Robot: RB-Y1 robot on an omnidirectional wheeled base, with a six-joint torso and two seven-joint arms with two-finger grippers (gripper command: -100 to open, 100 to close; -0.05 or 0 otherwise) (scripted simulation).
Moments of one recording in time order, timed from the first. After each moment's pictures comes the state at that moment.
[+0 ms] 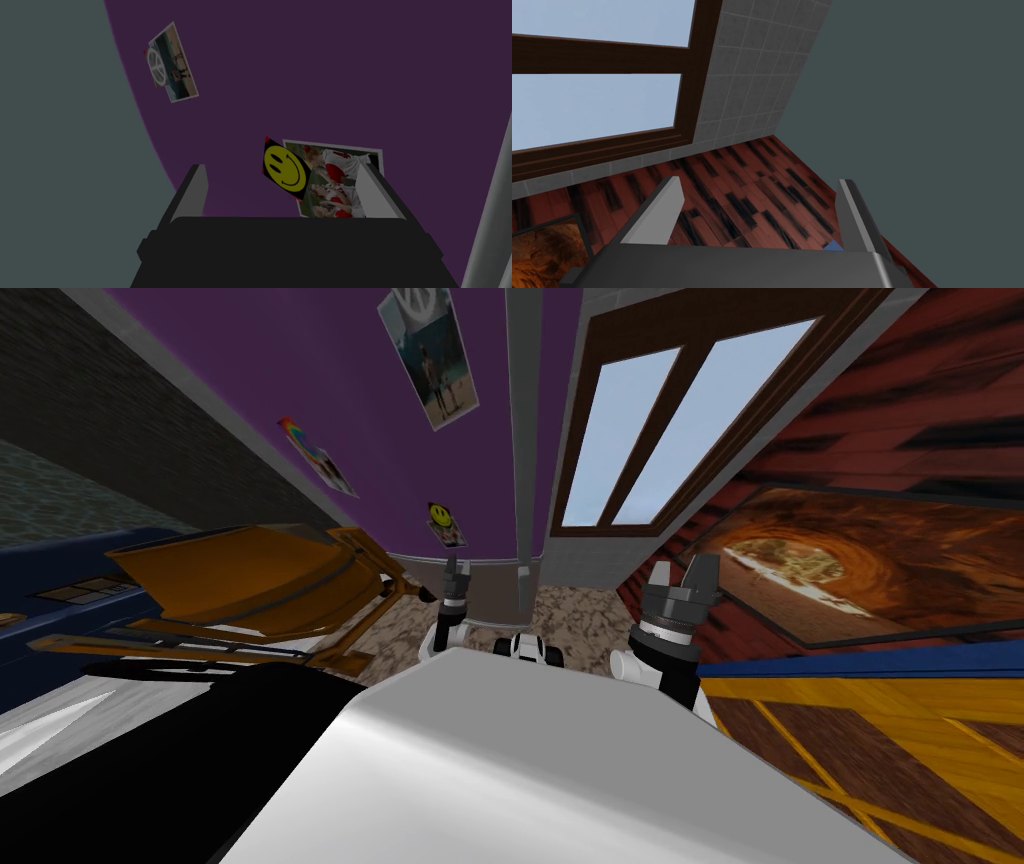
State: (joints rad) left arm 0.43 0.14 0.01 -2.06 -0.05 -0.66 0.06; right arm 0.52 0.00 -0.06 -2.25 0.05 -0.62 0.09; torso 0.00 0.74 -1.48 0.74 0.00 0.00
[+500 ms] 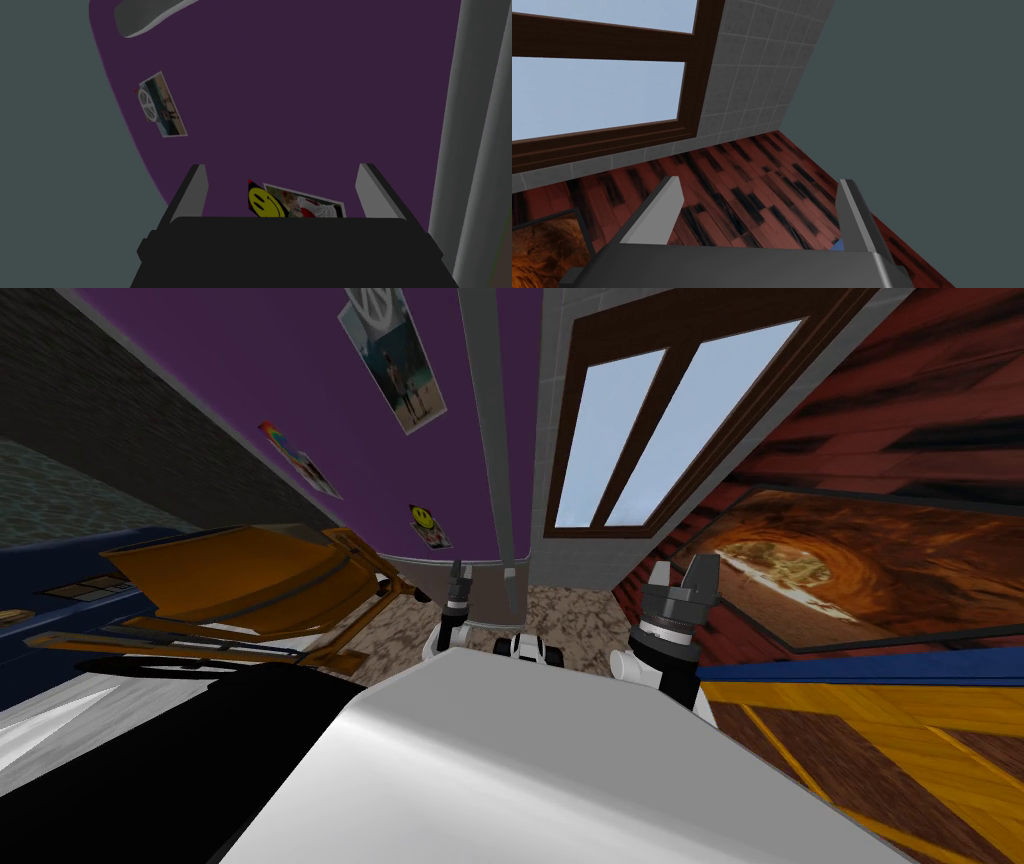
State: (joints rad) left arm 0.42 0.15 0.02 -1.96 -0.05 -0.71 0.04; right arm 0.52 0.00 -0.06 -2.25 0.05 -0.62 0.09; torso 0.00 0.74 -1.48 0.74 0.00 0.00
